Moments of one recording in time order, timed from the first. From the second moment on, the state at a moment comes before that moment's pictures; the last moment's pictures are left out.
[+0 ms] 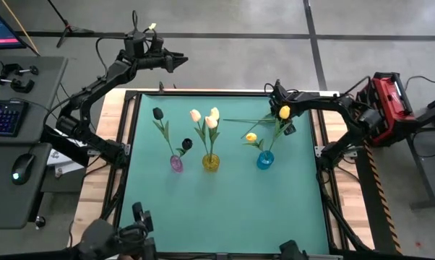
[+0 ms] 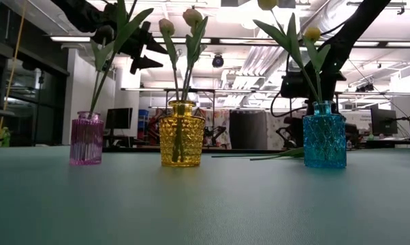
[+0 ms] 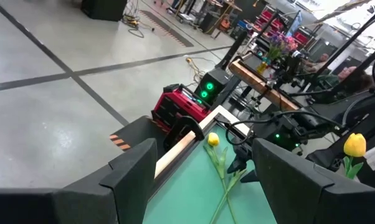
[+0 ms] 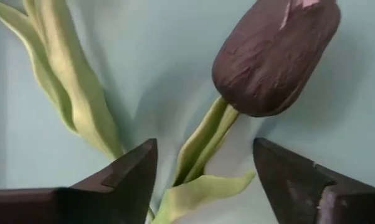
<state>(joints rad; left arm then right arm) 1.09 1.47 1.21 -0.02 0.67 -0.29 -0.82 1.61 0.81 -0.53 0.00 1.89</state>
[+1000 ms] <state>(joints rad) 1.00 1.45 1.21 0.56 0.89 -0.73 -0.73 0.82 0.80 -0.15 0.50 1.05</state>
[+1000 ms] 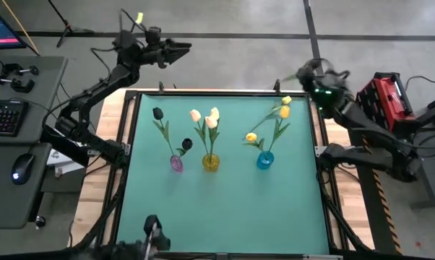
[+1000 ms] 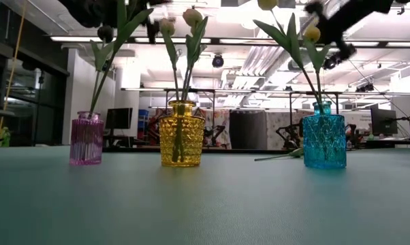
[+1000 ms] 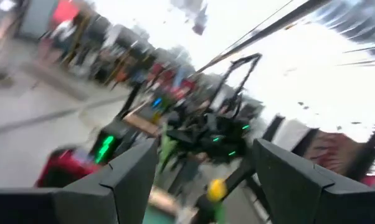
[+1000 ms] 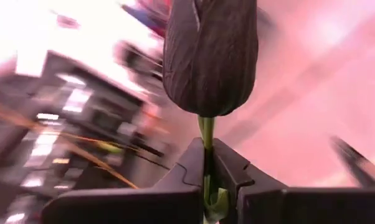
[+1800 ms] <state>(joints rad) 0.72 0.97 1.21 0.41 0.67 -0.74 0.18 1.17 0.99 0.80 0.15 0.20</state>
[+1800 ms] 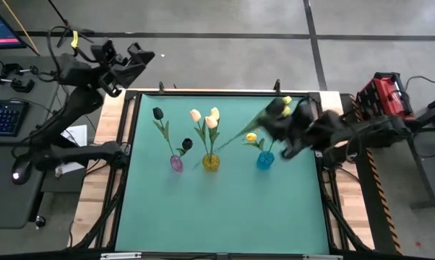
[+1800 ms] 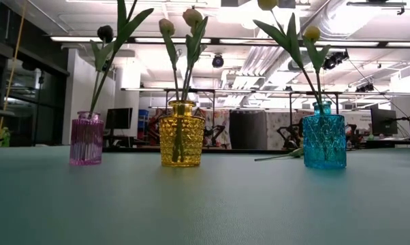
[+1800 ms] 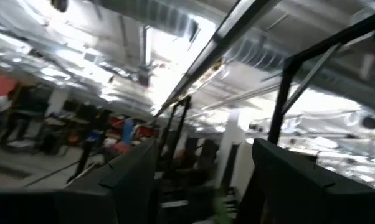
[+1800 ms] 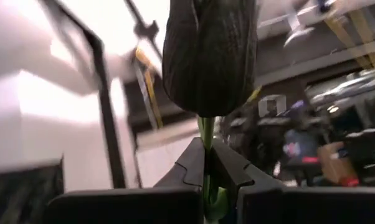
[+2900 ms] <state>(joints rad) 0.72 0.75 1.21 0.03 0.67 -0.49 0.20 2.25 2.30 -0.12 0.55 -0.04</state>
